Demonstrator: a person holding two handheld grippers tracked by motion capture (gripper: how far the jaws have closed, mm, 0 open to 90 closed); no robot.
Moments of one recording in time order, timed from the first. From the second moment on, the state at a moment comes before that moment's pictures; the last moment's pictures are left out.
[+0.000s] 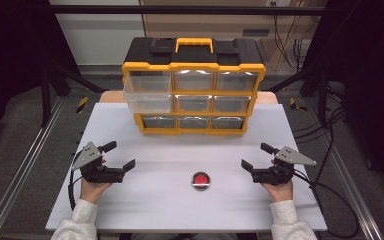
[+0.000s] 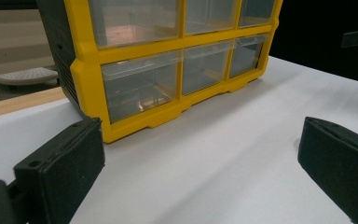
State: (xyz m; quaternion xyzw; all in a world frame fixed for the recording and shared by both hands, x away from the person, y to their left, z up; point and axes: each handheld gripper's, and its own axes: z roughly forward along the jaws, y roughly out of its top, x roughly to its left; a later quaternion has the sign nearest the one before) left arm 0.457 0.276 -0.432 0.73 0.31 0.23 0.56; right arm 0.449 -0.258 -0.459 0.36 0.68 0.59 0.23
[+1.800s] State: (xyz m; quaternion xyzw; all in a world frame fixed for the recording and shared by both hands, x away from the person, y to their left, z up) left arm 0.458 0.276 -0.438 0.74 0.32 0.22 0.55; right arm 0.447 -0.173 -0.450 0.32 0.76 0.53 0.18
